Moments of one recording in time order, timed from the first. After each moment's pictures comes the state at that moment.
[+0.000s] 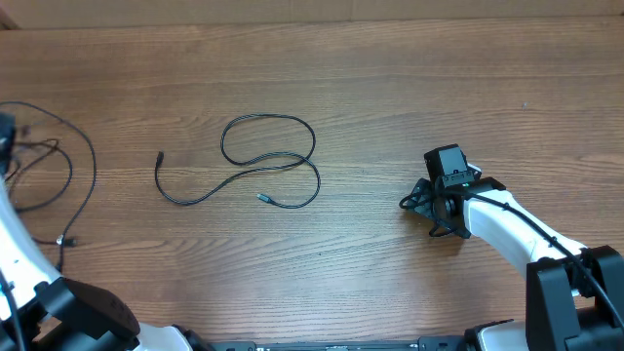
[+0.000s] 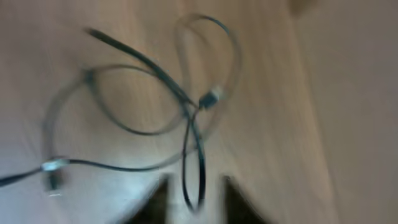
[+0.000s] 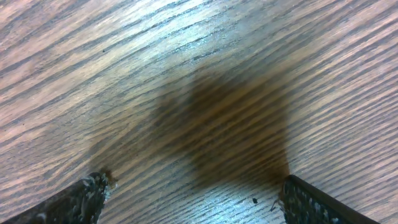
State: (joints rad) left arm 0.72 1.66 1.66 -0.88 -0.03 -0.75; right arm 0.22 1.58 0.75 -0.54 0.14 0.72
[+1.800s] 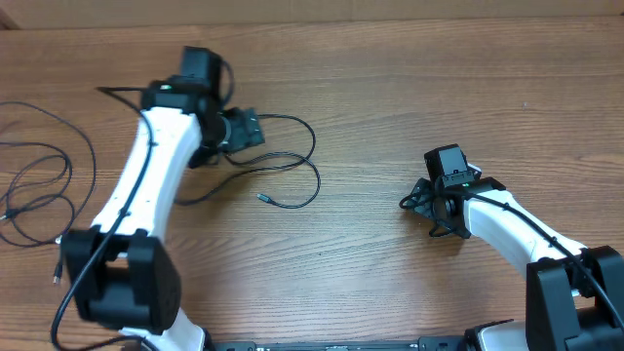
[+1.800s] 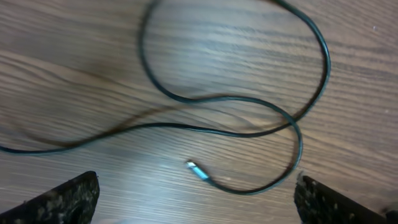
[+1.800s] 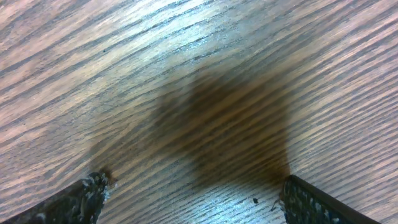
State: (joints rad) left arm -0.16 1.81 1.52 -1.05 0.09 -0.54; right arm 0.22 1.58 0.75 -0.53 0.14 0.72
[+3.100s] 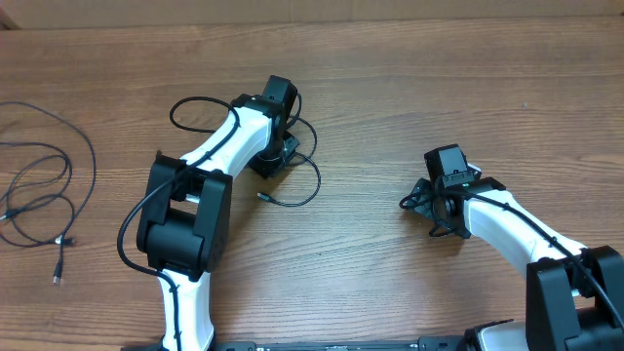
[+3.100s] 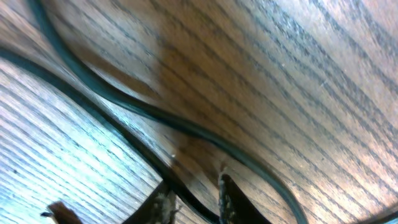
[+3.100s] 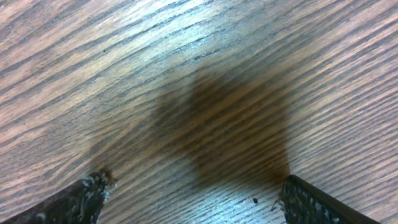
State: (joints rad) left arm -0.33 2.13 1.51 -0.86 -0.01 -1.19; right arm 0.22 1.58 0.75 -0.53 0.14 0.72
